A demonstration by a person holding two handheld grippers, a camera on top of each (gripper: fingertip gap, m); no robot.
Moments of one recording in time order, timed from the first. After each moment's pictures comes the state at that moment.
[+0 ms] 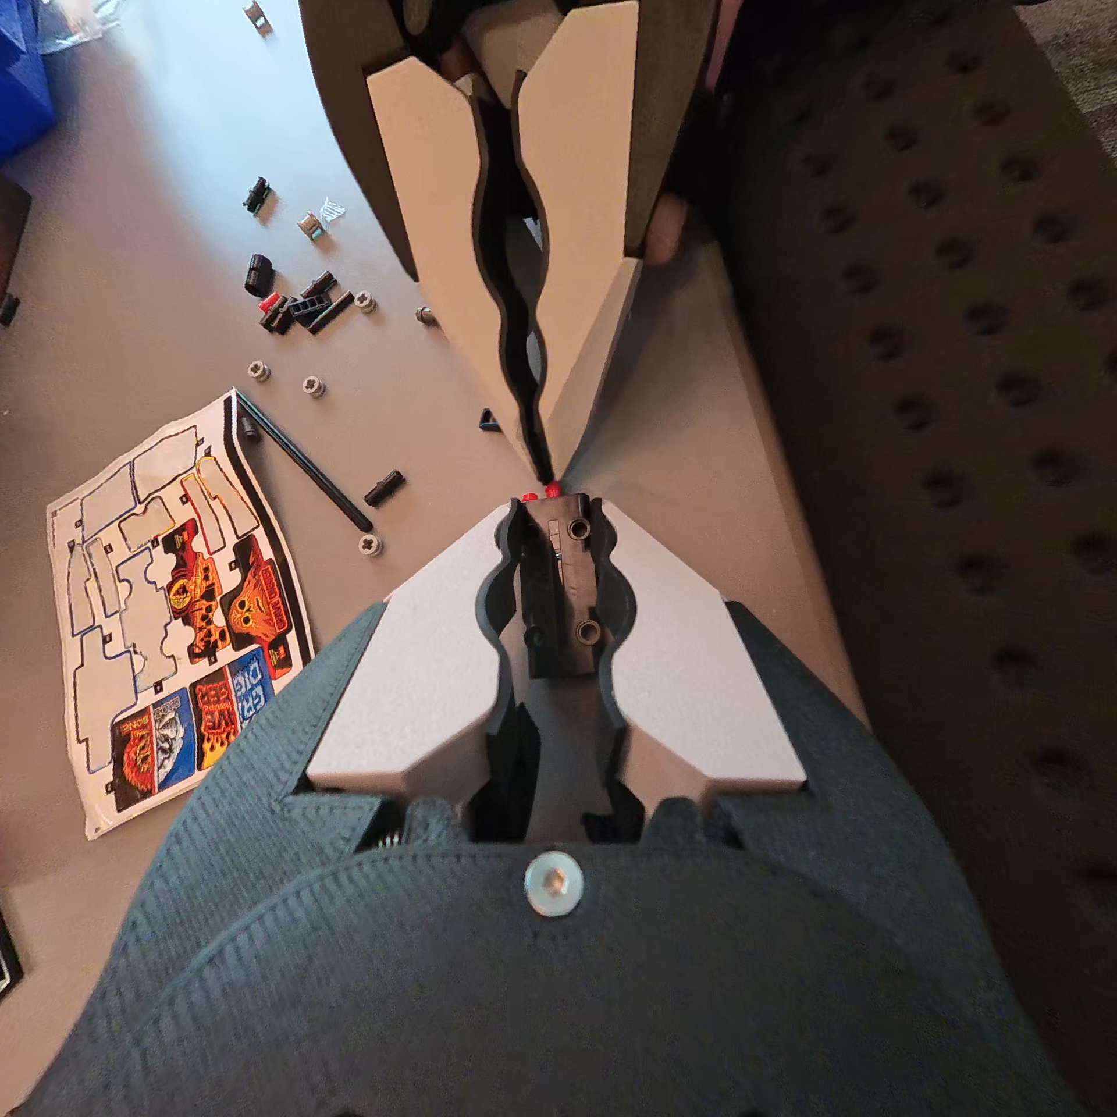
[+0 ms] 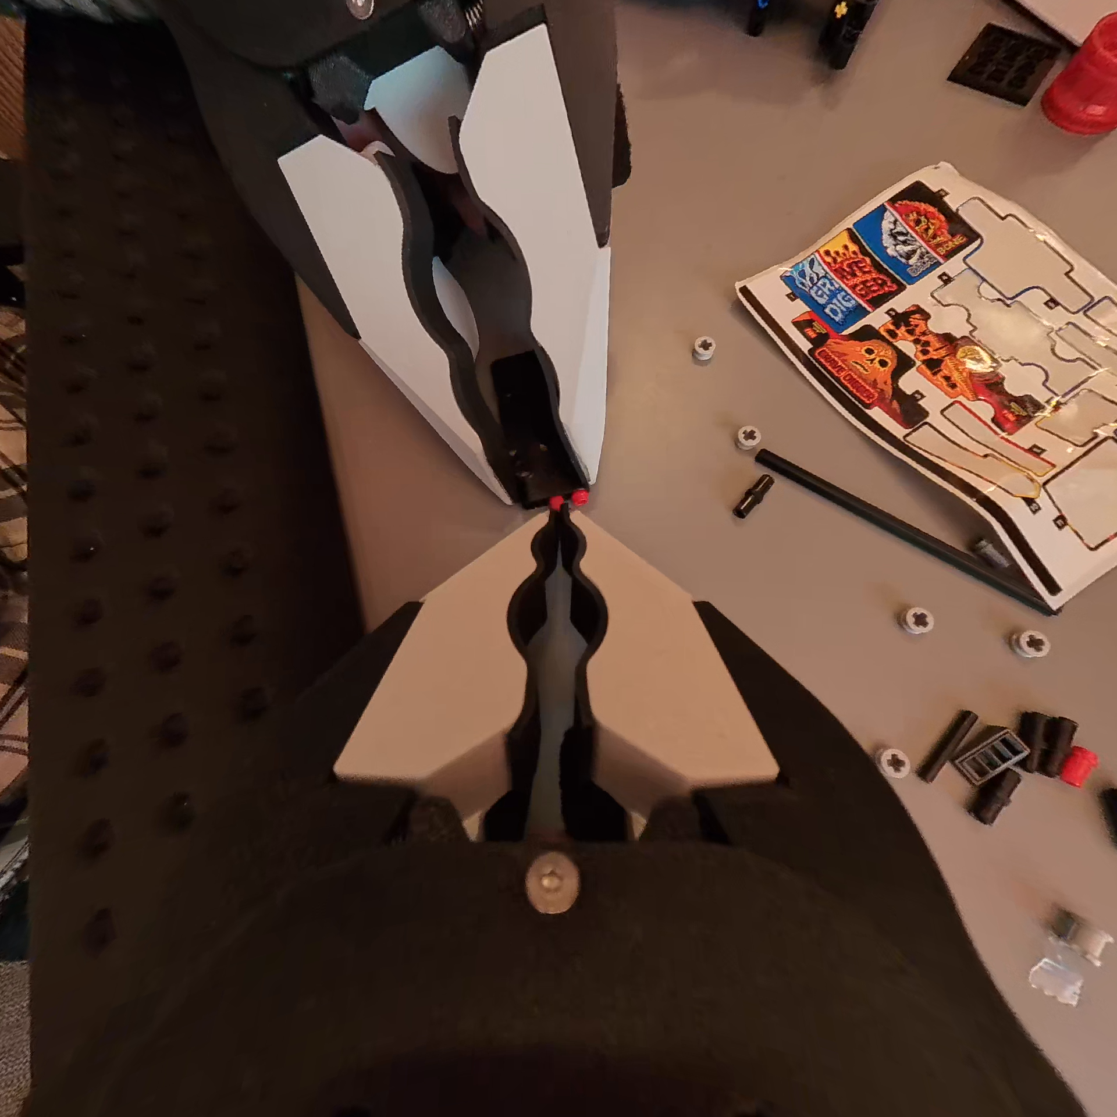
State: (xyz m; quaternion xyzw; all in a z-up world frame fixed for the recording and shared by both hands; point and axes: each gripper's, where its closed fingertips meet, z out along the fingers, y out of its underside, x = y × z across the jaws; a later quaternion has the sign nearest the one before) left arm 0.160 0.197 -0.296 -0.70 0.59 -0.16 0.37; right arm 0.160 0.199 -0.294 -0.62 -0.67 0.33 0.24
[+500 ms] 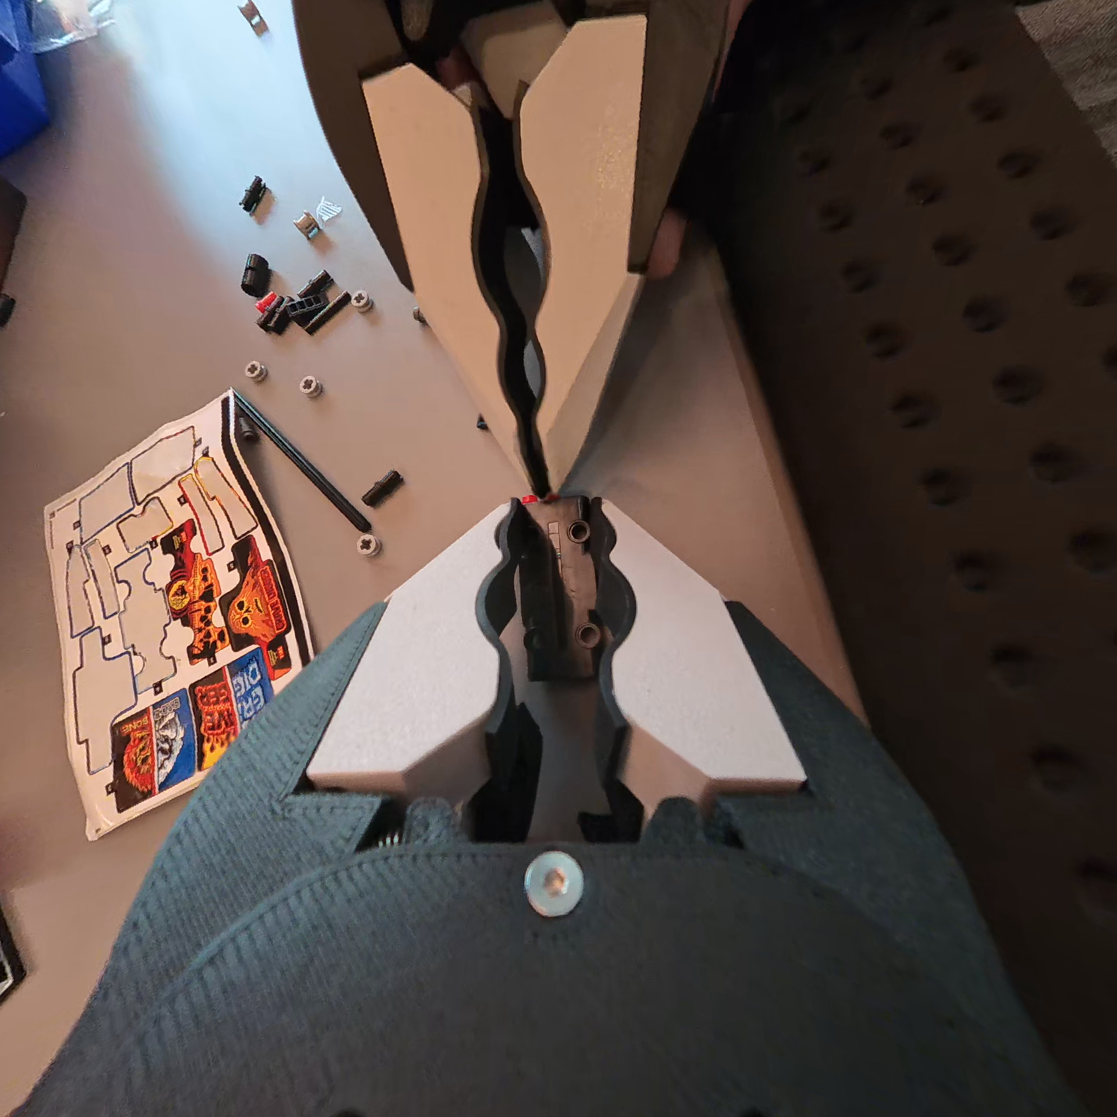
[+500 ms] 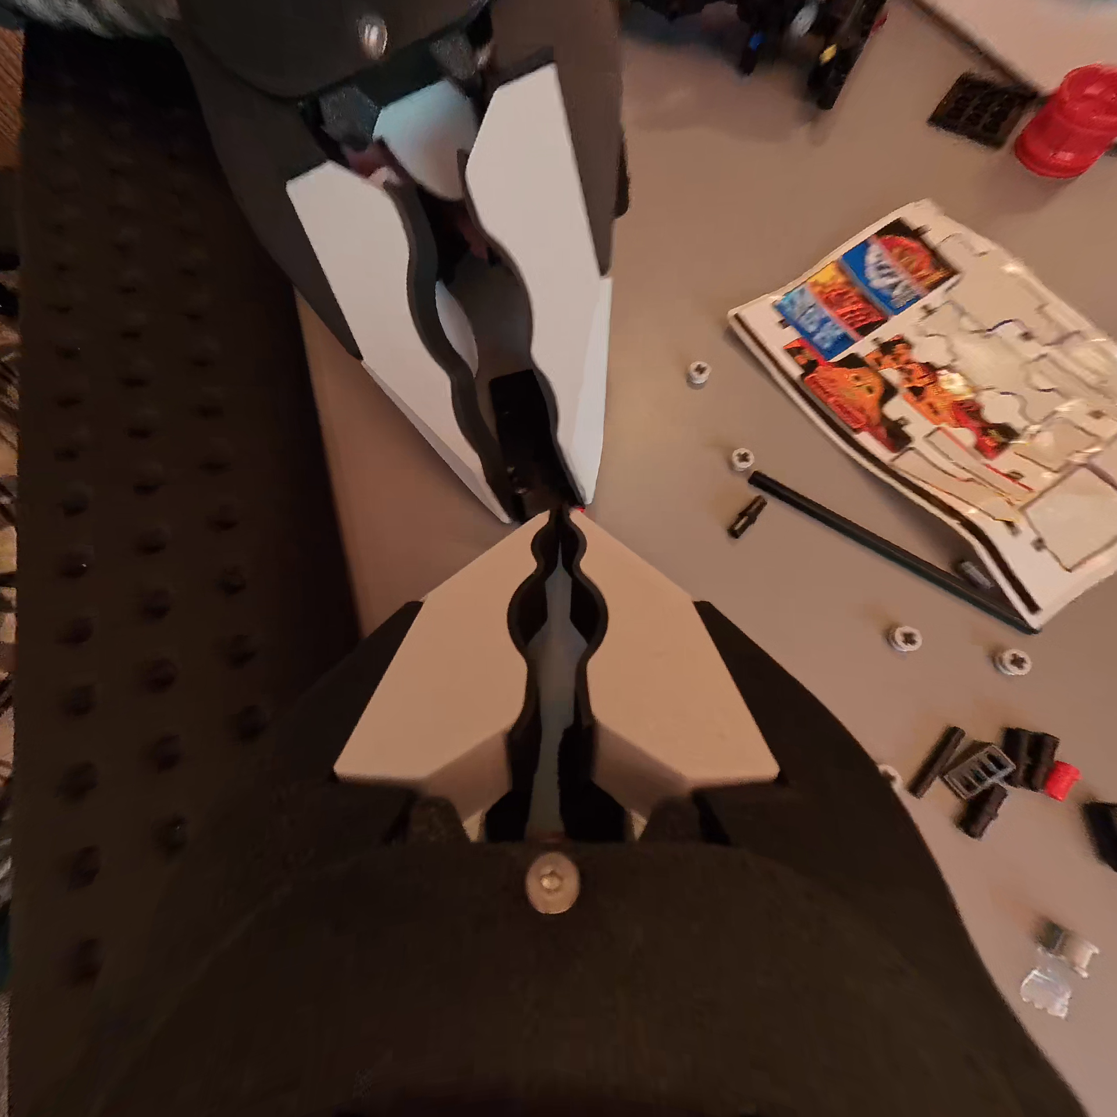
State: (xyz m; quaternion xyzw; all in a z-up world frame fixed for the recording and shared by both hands) left arm 0.160 0.196 -0.297 -0.70 0.59 -0.16 0.37; right arm 0.155 0.199 -0.290 -0.61 -0.67 0.33 0.26
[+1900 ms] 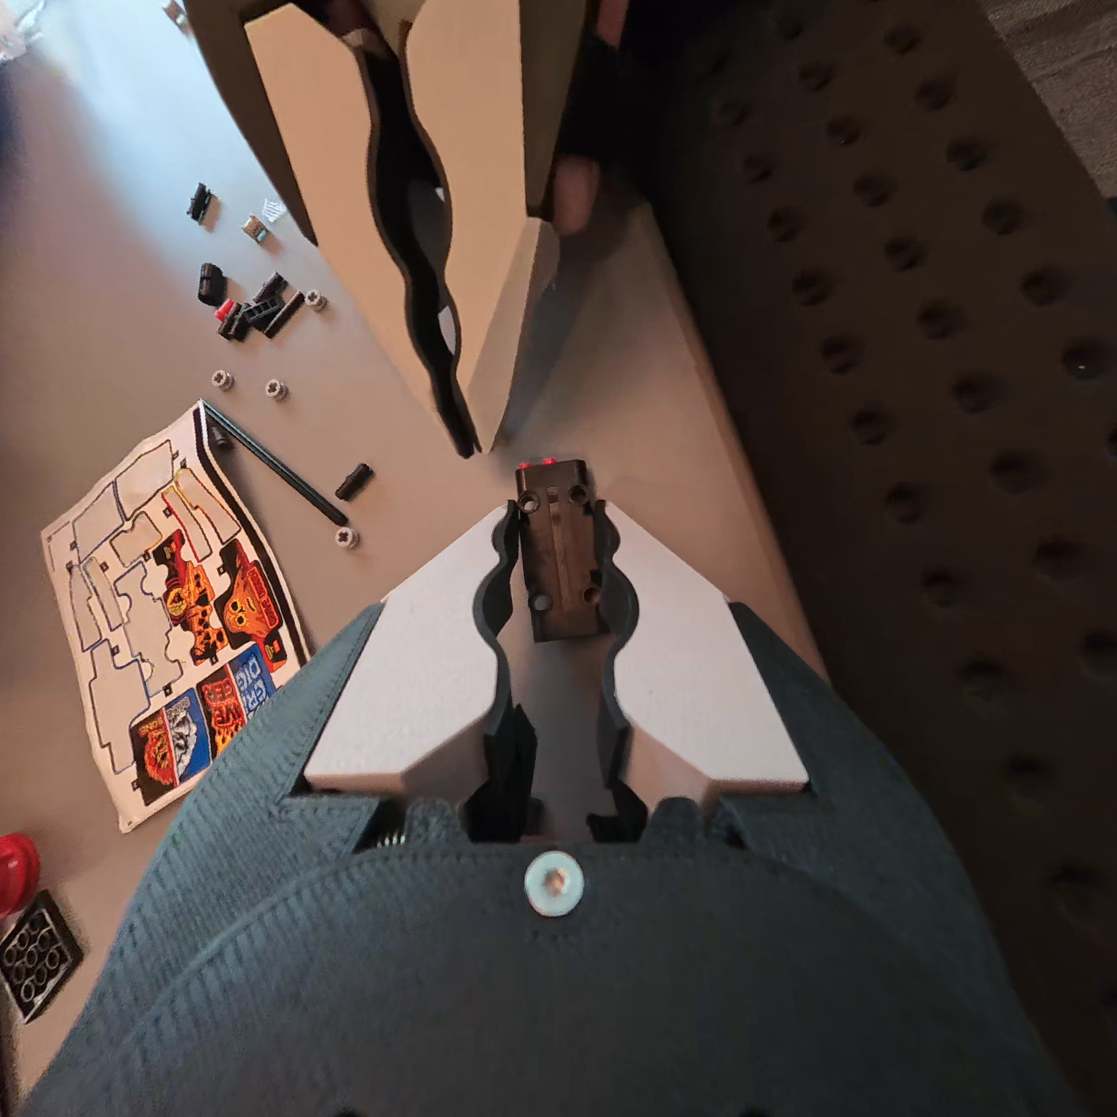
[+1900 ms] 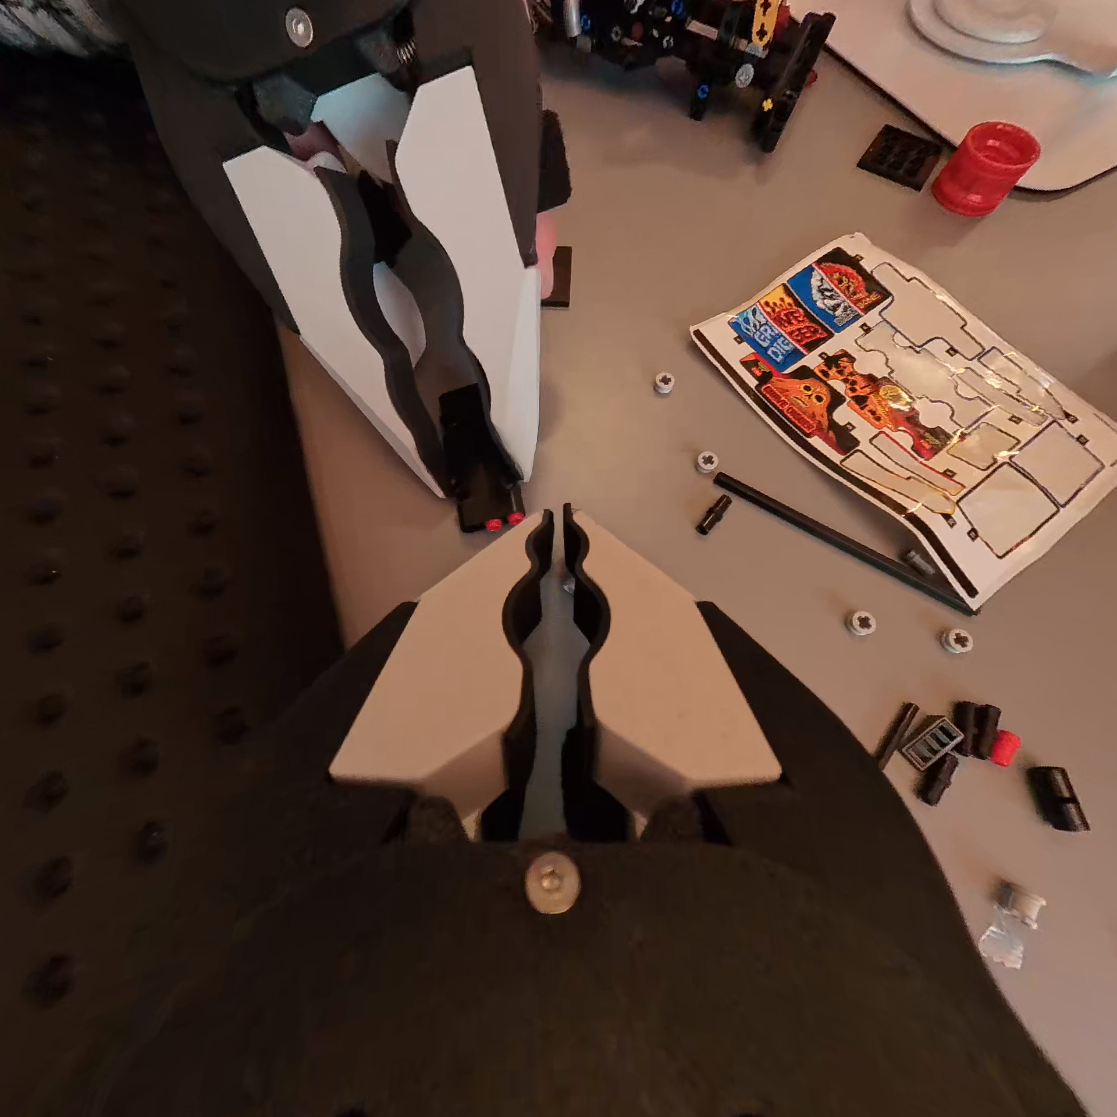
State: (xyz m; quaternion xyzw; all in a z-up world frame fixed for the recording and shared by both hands) left arm 0.152 0.181 -0.295 -0.68 0.63 -0.14 0.35; right arm 0.158 0.207 -0.284 -0.61 -0.66 0.33 0.30
